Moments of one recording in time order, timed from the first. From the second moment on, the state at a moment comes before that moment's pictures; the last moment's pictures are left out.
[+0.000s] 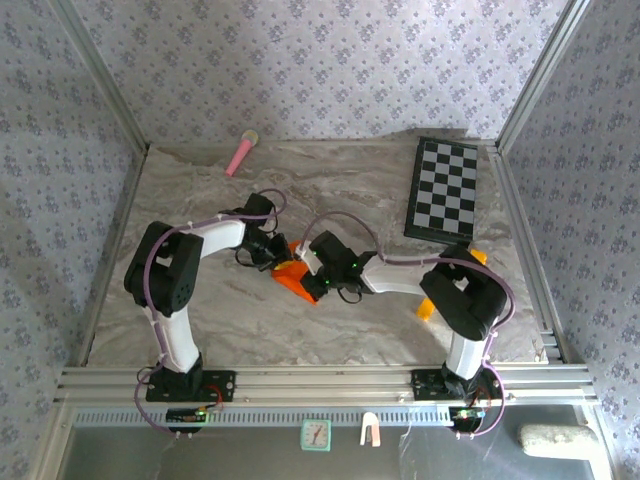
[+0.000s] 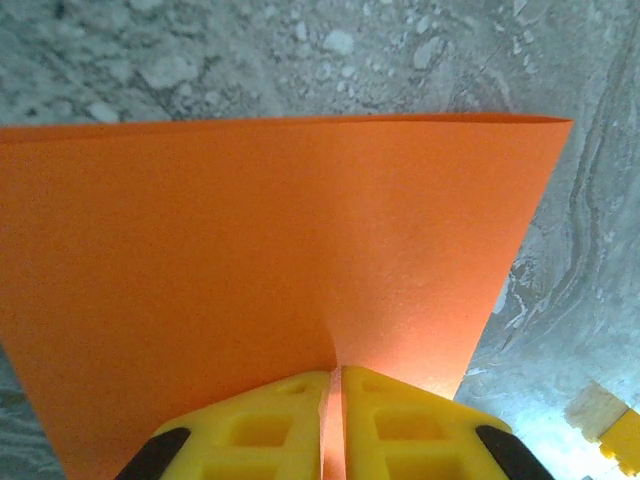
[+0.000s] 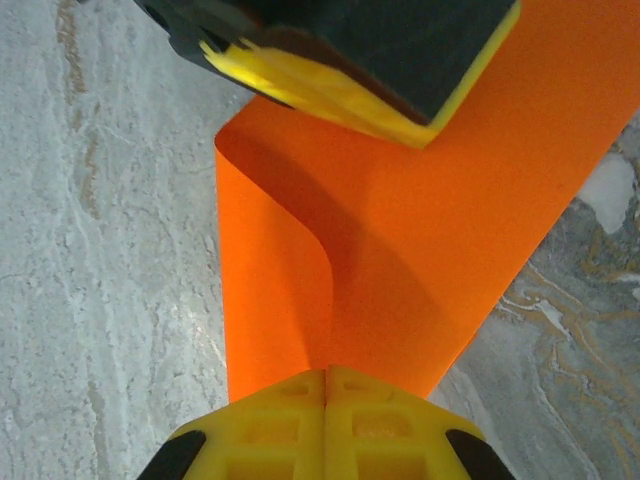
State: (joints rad) left arm -0.42 1.87 1.09 -0.51 0.45 -0.77; right arm 0.87 1.78 0.95 -0.05 -0.19 0.12
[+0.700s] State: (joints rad) left arm -0.42 1.87 1.10 -0.51 0.45 -0.77; right arm 0.87 1.80 0.96 -0.08 -0.15 0.14
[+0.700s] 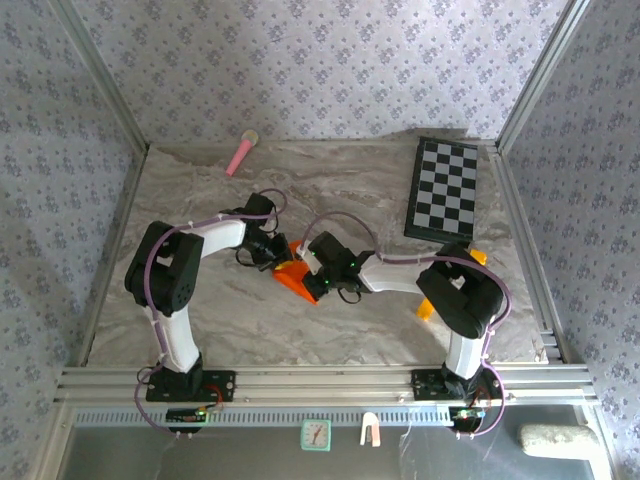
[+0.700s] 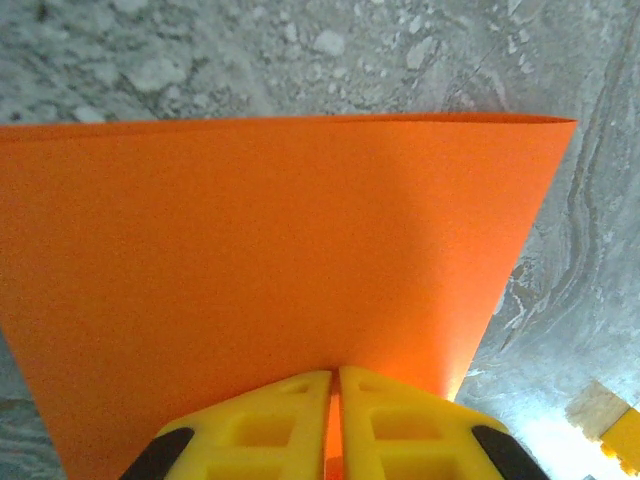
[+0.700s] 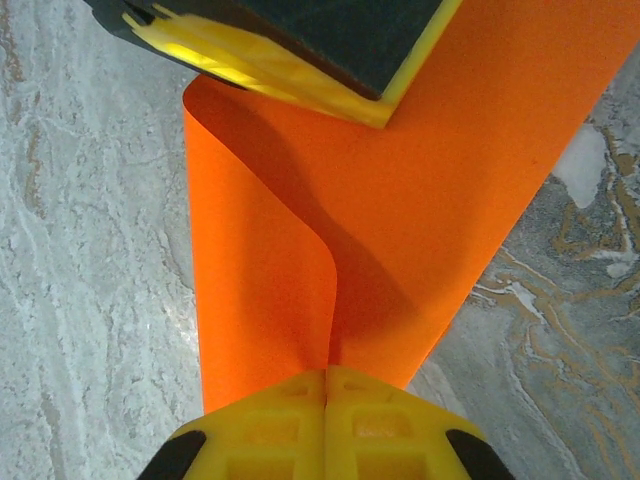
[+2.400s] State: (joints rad) left arm -0.44 1.51 0.67 -0.10 0.49 -1.19; right arm 0.87 1.87 1.05 -0.14 -0.16 0.23
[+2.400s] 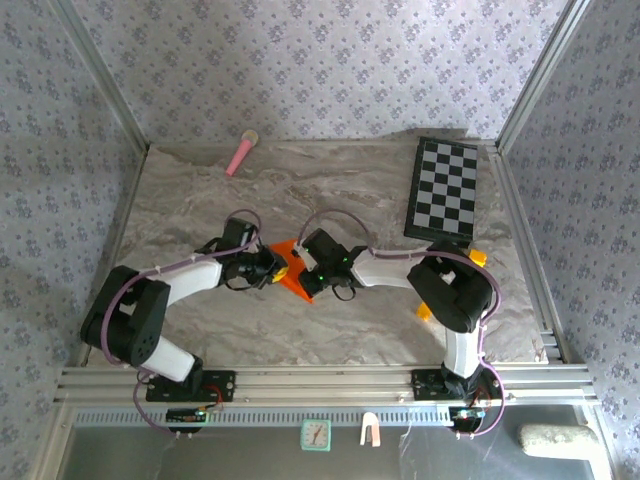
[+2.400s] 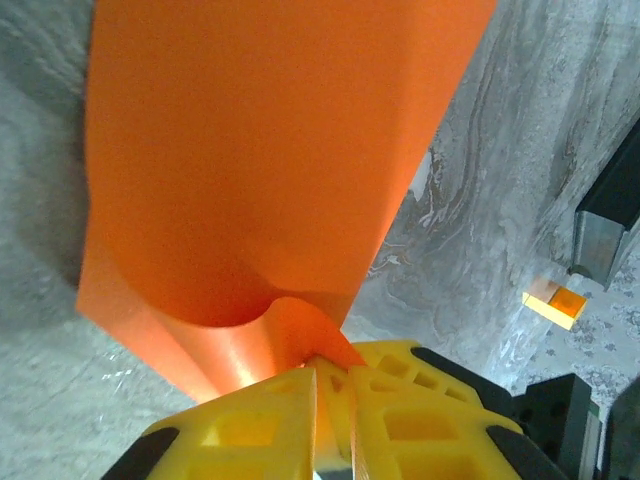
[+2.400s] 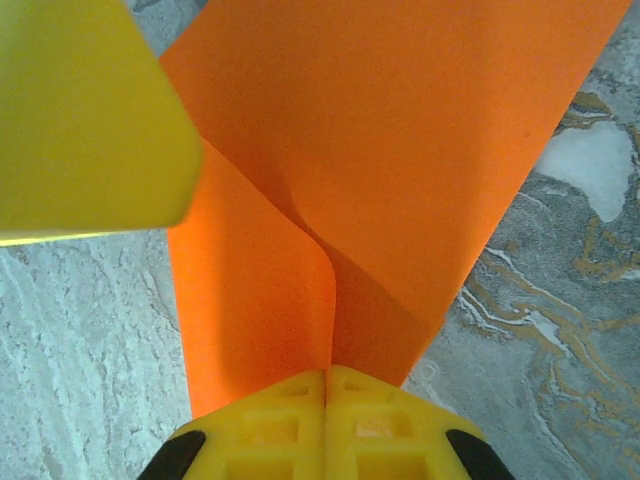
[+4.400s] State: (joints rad) left arm -0.45 1.58 0.66 -0.13 0.44 -1.16; right arm 0.87 1.90 1.15 -0.27 -0.20 0.27
